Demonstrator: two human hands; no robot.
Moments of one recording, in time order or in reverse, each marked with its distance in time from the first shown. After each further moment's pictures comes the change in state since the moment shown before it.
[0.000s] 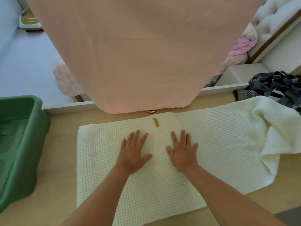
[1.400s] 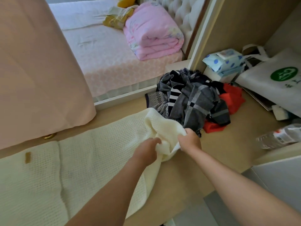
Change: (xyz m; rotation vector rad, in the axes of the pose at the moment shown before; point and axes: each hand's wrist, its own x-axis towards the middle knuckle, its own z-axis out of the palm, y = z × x) left_hand 0.152 0.462 0.067 -0.177 -0.182 0.195; right_hand 0.013 0.438 -0.100 0.872 0.158 0.544
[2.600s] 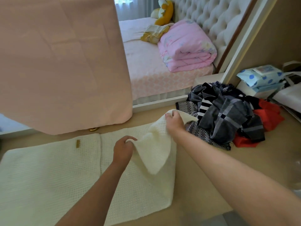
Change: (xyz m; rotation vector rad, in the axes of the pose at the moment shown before) left_hand -0.113 -0.095 -0.089 -0.771 0.668 -0.452; right_hand -0.063 -0.168 0.068 0.307 -0.171 -0.249
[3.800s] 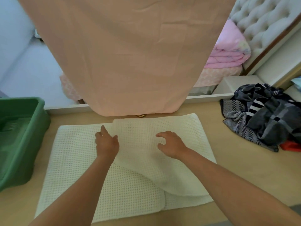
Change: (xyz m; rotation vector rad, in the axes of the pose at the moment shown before) left_hand 0.078 -0.130 -0.272 0.485 0.242 -0.154; right_hand -0.117 -0.002 0.231 -0.734 -0.526 -0.279
